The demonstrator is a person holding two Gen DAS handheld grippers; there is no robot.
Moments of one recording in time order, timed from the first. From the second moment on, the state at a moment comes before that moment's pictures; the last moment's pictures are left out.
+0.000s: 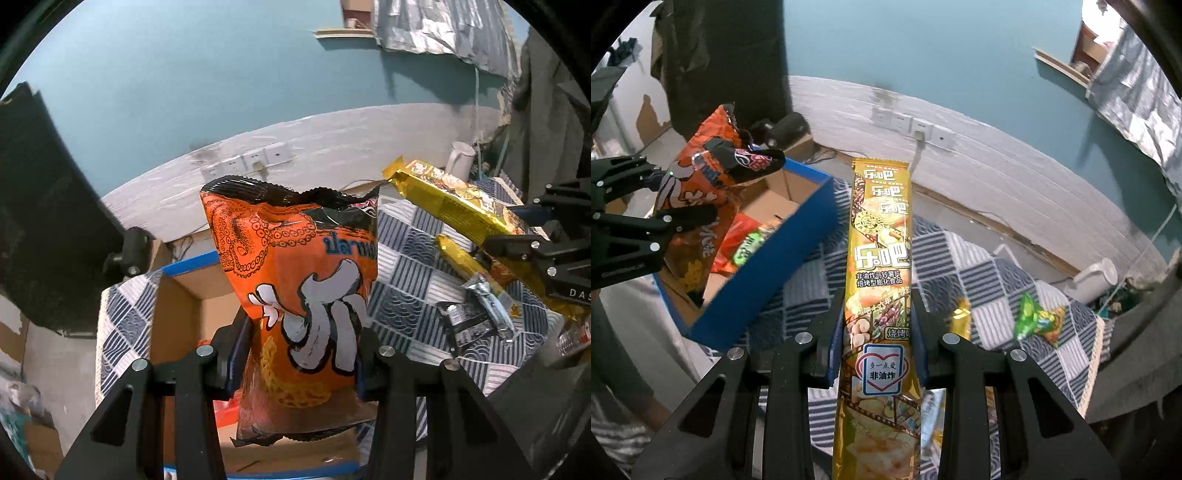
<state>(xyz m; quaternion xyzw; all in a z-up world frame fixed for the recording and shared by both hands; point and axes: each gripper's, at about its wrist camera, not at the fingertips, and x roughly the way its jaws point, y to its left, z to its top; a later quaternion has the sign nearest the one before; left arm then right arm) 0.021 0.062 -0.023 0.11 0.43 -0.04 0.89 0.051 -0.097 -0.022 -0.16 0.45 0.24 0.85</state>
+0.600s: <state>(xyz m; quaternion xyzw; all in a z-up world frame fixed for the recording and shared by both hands) 0.014 0.159 -0.050 0.07 0.46 0.02 0.89 0.071 0.028 -0.040 -0.18 0.47 0.30 0.81</state>
